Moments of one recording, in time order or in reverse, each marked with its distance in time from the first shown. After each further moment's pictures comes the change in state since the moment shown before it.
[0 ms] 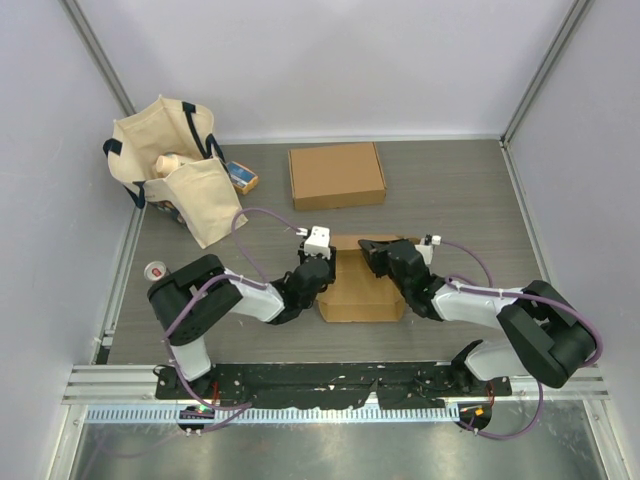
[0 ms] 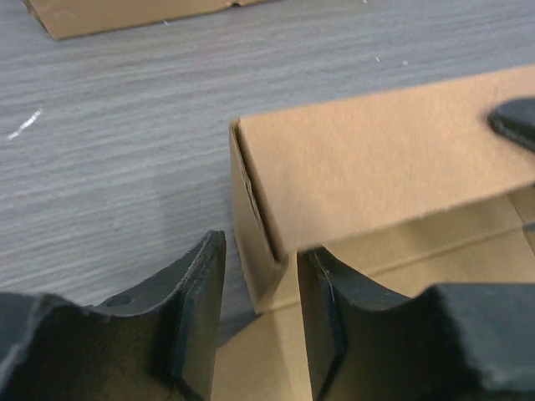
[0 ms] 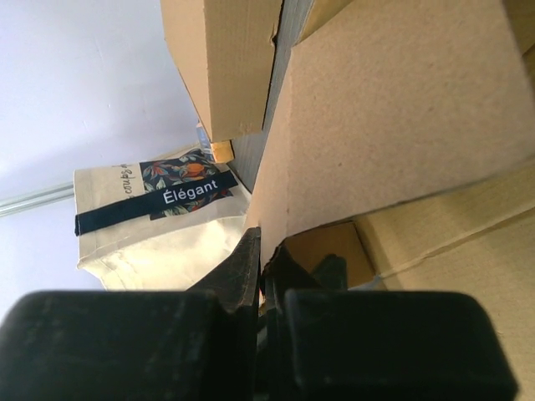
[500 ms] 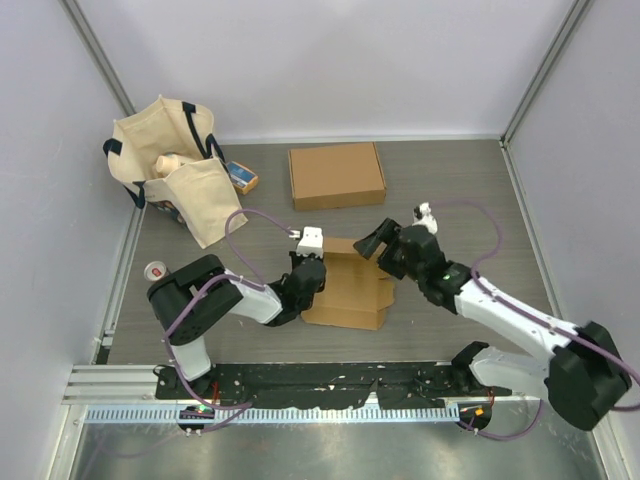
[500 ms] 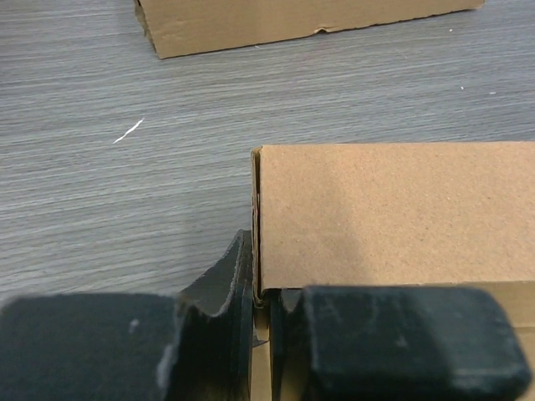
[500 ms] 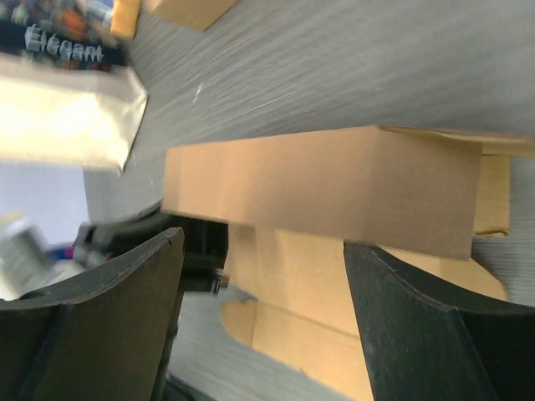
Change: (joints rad) left arm 0.000 0.032 -0.002 0.057 -0.198 0.069; right arm -0.024 -0.212 0.127 -0.450 -0.170 -0.564
